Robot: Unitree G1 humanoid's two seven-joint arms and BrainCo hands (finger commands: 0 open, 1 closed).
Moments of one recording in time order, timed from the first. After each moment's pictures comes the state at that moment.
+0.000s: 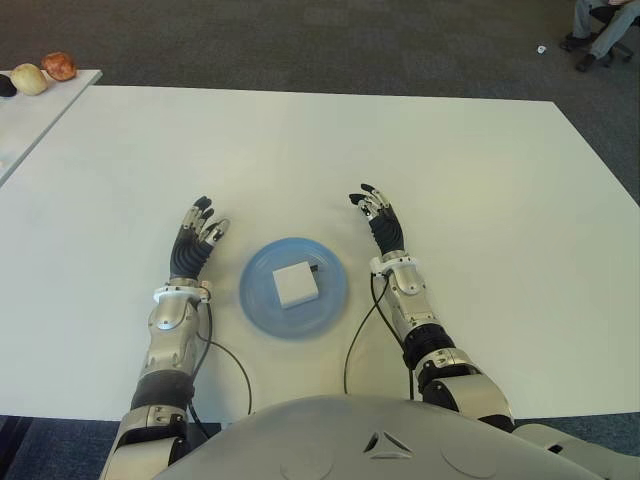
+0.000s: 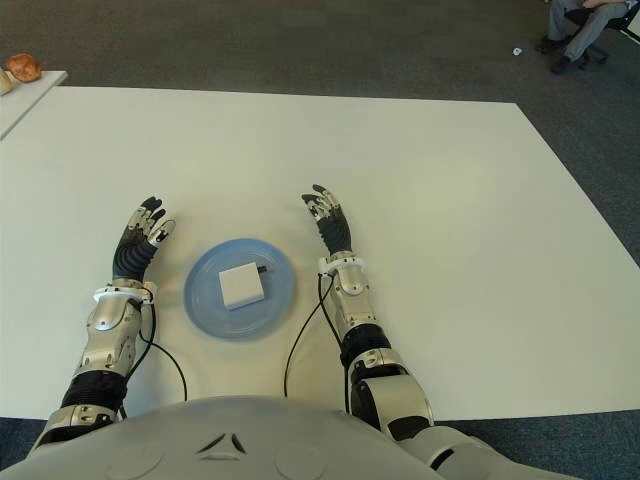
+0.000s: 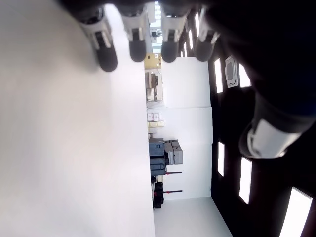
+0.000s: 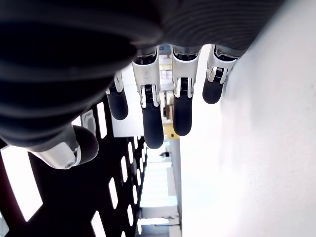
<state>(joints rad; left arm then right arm) 0.07 0.17 0.16 0.48 -0.12 -0.37 -0.12 -0.27 0.07 0.02 0.83 0.01 -0.51 0.01</state>
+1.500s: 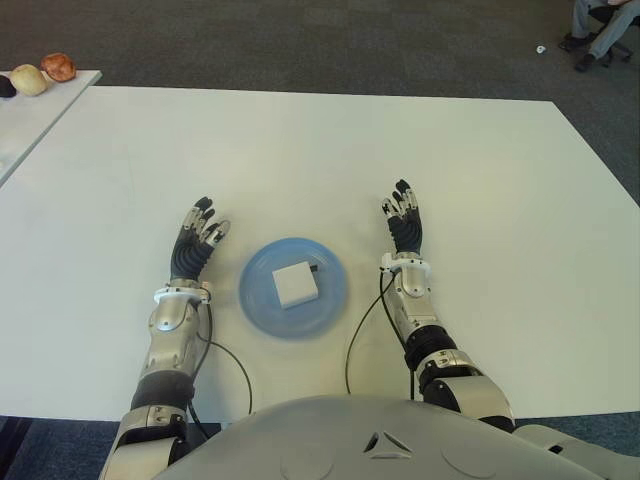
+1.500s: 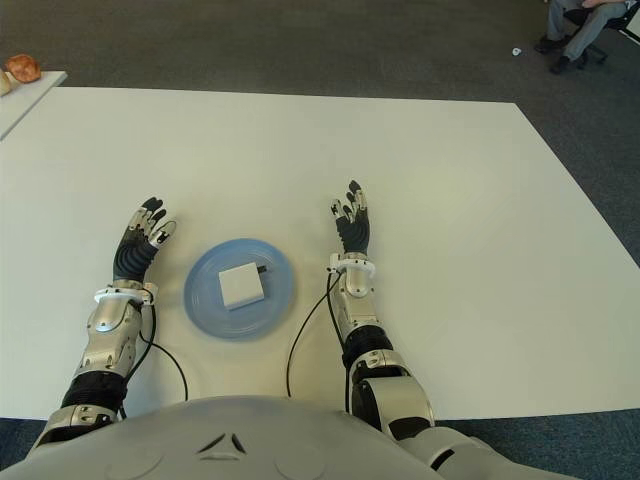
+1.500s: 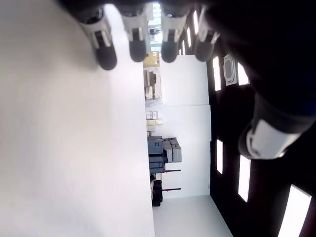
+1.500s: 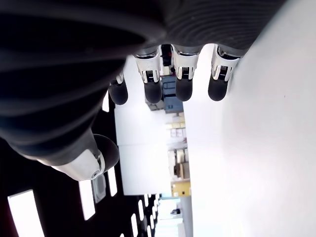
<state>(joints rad) 0.07 0.18 0.15 0.49 -0.12 -0.40 -0.12 -0.27 0.07 -0.02 0.85 0.03 -0.57 -0.20</state>
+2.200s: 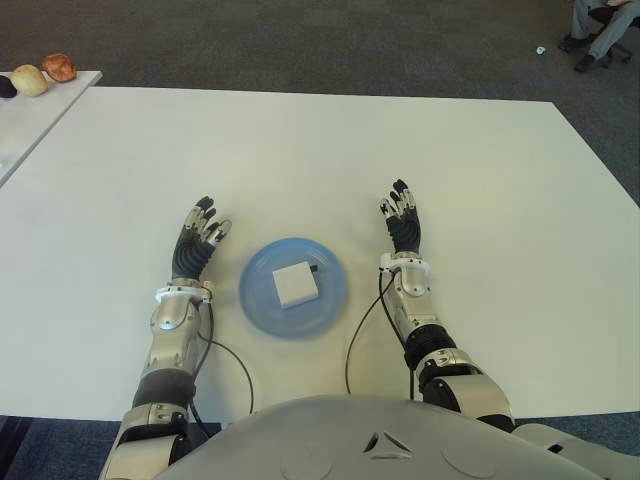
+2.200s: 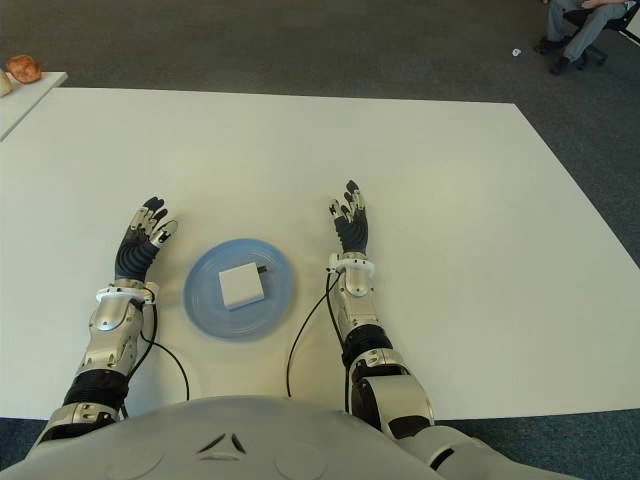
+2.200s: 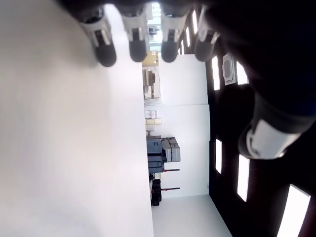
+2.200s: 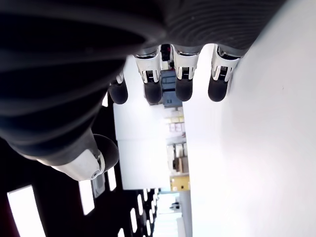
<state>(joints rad) 0.06 0.16 0.15 0.51 -0.12 -0.40 -0.12 -0.28 0.07 -0.03 0.86 0.03 -0.57 -0.17</state>
